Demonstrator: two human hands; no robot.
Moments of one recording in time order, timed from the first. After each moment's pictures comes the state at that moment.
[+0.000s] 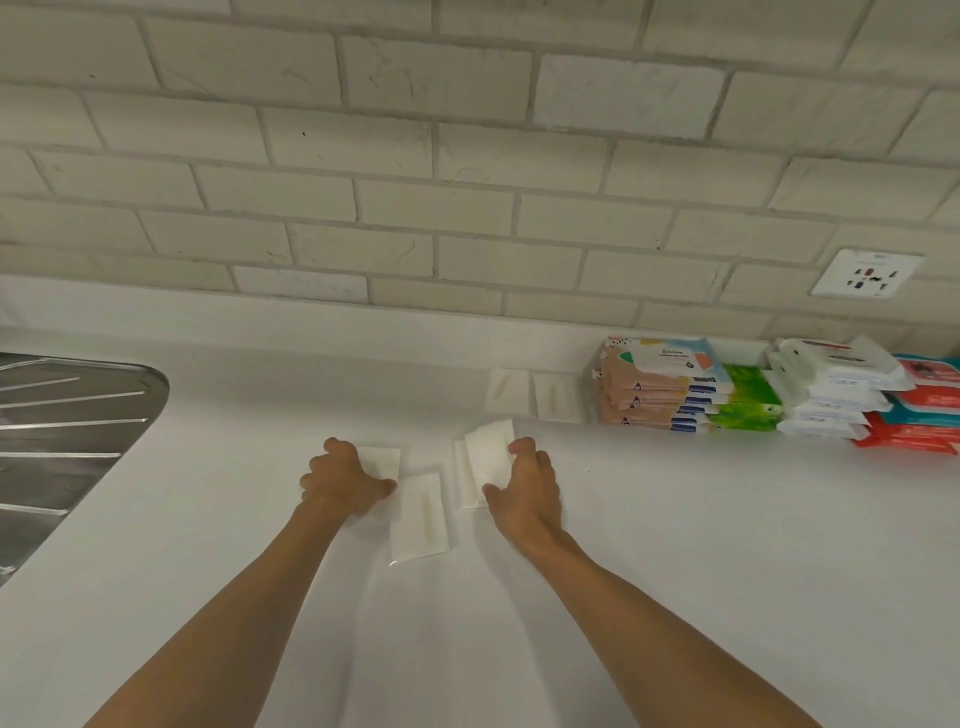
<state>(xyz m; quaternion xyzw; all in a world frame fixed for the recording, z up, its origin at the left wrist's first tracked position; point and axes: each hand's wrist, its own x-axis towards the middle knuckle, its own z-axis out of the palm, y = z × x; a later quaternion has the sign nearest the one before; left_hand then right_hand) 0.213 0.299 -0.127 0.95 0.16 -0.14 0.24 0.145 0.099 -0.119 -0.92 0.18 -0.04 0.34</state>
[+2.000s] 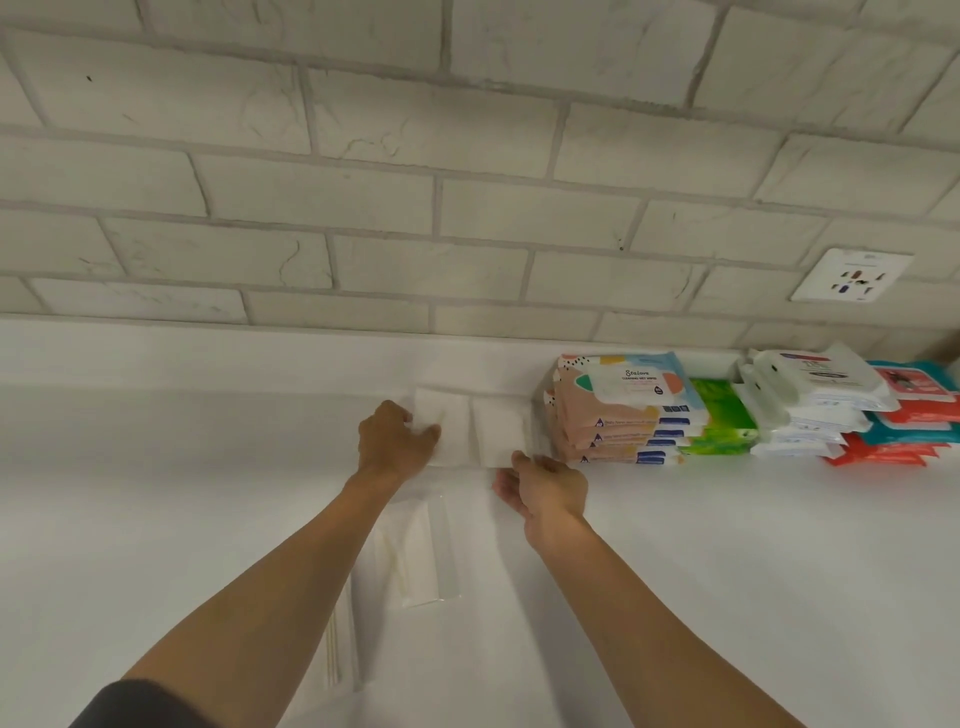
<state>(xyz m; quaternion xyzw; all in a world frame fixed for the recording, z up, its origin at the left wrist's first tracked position) 0.330 0.143 -0.138 0.89 0.05 -0.07 0.45 0.240 -0.002 -0.134 -0.46 0.45 -0.10 0.76</state>
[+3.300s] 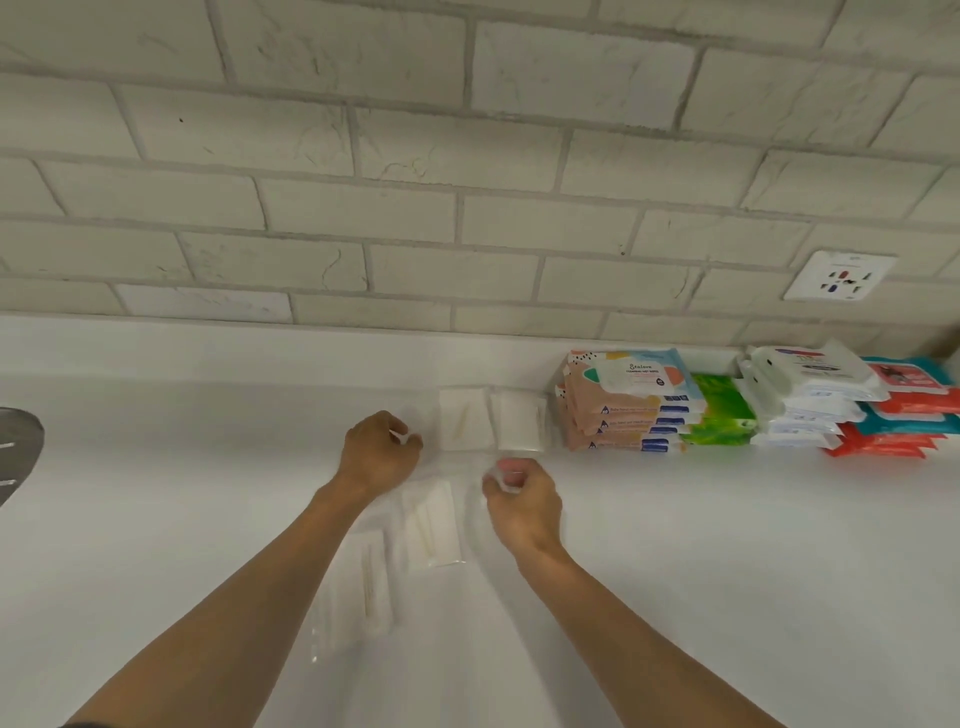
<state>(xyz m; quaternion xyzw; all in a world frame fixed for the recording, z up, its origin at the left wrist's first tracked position) 0.291 0.195 -0.115 0.92 0.00 -0.08 0.38 0.190 0.043 -0.124 -0.75 0.31 -0.08 0.58</state>
